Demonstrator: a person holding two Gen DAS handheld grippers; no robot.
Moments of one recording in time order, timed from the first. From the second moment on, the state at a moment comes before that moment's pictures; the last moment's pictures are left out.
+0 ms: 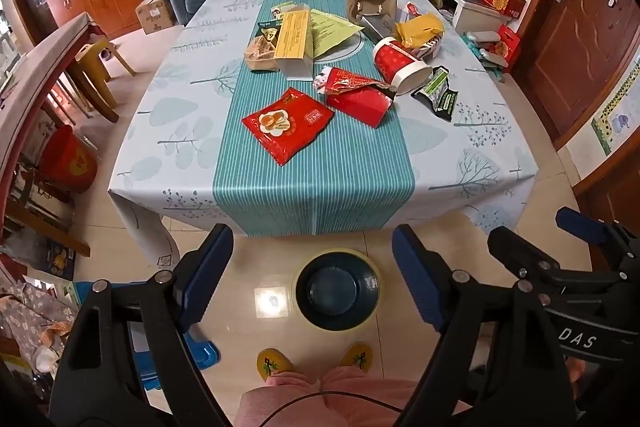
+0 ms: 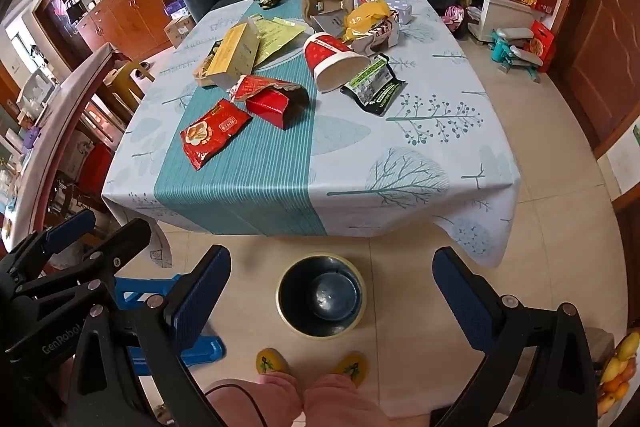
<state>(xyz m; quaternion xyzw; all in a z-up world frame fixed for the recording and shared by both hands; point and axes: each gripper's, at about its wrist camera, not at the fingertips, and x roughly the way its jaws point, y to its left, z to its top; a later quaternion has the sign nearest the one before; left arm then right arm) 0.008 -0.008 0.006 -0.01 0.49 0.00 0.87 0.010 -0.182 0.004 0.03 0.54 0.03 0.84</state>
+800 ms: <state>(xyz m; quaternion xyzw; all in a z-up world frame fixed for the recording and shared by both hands) 0.001 -0.006 0.021 0.00 0.48 0.00 0.88 0.007 -0.183 0.016 0.03 0.53 0.03 0.85</state>
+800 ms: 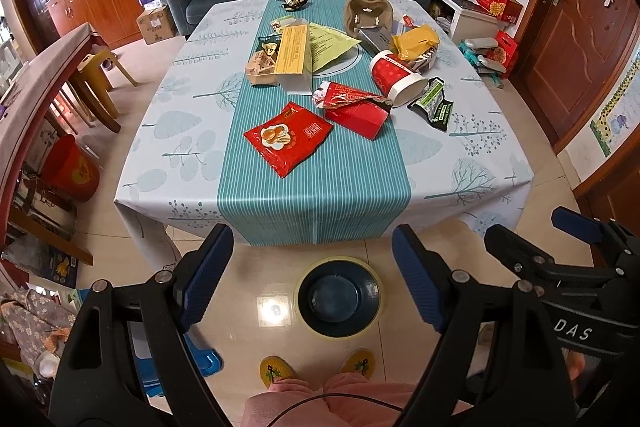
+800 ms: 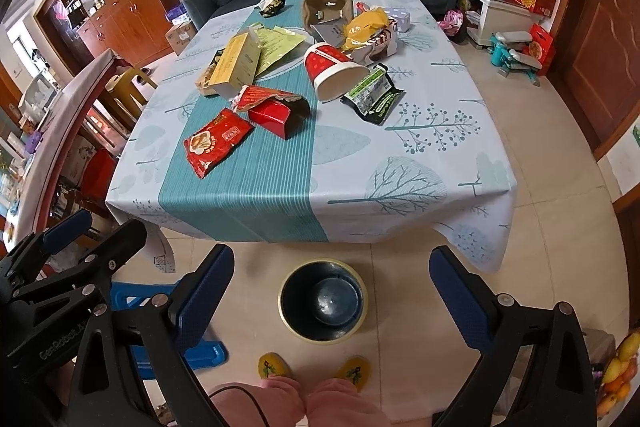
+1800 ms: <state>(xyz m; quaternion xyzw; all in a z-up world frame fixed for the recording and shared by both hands) 0.012 -0.016 0.029 0.02 0.47 -0.01 0.88 0.013 -0.188 0.032 0.04 0.52 0.02 0.85</state>
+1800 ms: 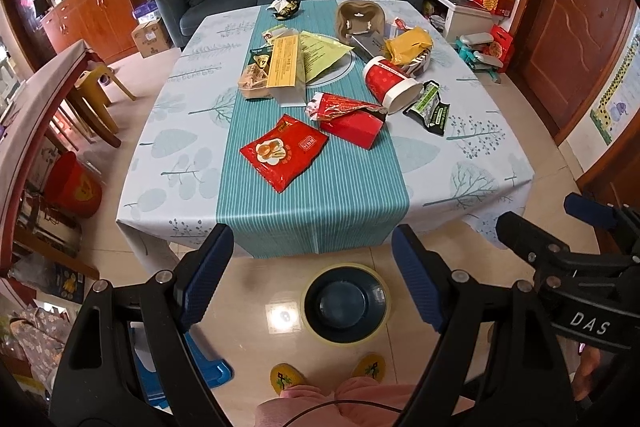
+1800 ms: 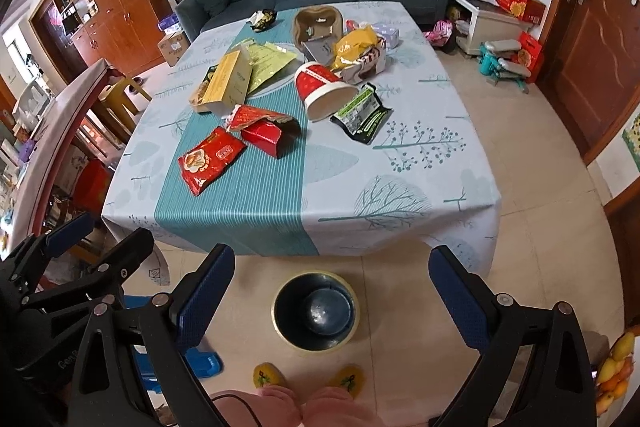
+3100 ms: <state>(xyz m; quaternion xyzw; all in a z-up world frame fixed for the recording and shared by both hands) 0.195 0.077 -0.063 0.00 0.61 -0.07 0.79 0.222 -0.077 -0.059 -0.14 0.55 0.12 0.81</state>
